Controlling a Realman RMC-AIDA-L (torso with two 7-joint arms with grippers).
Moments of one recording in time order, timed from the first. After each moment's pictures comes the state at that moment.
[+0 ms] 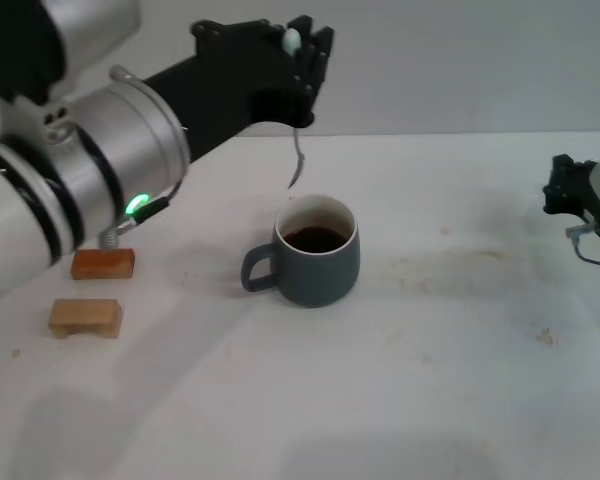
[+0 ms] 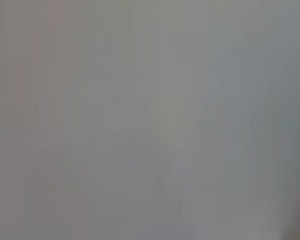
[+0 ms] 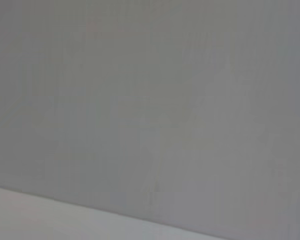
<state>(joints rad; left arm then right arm) -0.02 -2.07 -1.25 -1.89 2.25 -0.43 0.67 0.58 2.07 1.49 0.33 -2.92 -0.45 0.02</state>
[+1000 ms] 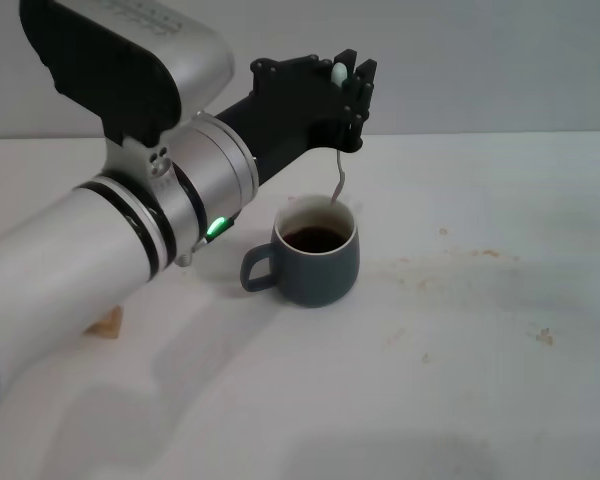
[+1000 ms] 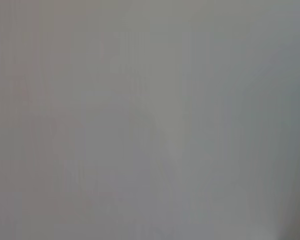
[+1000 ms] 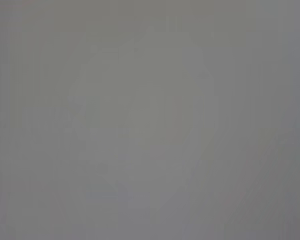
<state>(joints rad) -0.15 -2.07 -1.12 -1.63 2.22 -0.17 0.66 0.16 2.08 1.73 1.11 -2.92 -0.17 -0.36</state>
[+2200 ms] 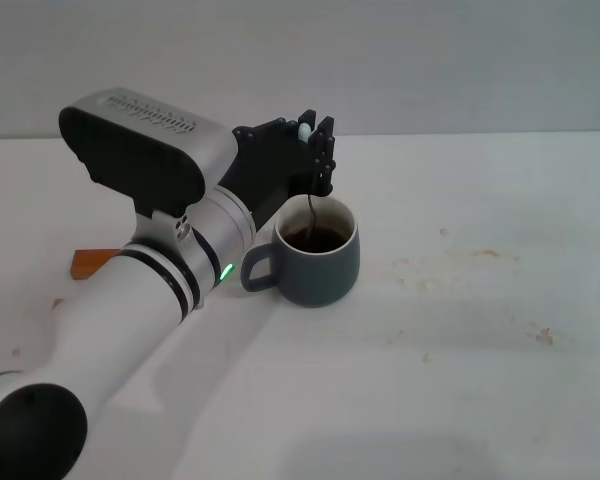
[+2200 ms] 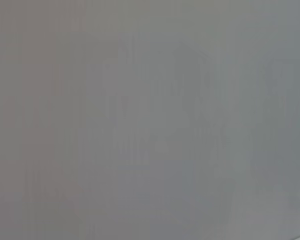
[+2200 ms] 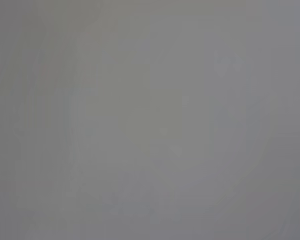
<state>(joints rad) -0.27 -2.06 -0.97 -1.24 2.17 0.22 0.57 -0.08 2.09 1.56 1.46 -2.92 -0.13 -0.47</state>
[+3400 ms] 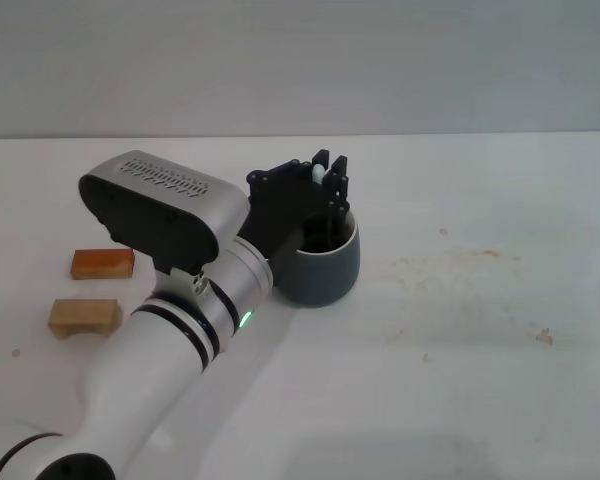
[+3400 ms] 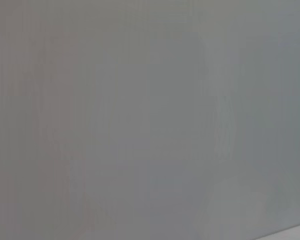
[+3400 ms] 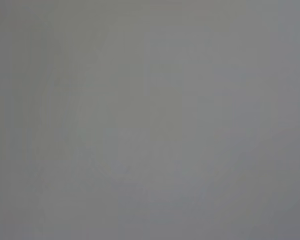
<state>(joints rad) -0.29 -2.07 -0.81 -1.11 2.17 0.42 0.43 -0.07 2.08 1.57 1.47 -2.92 -0.14 -0.52</state>
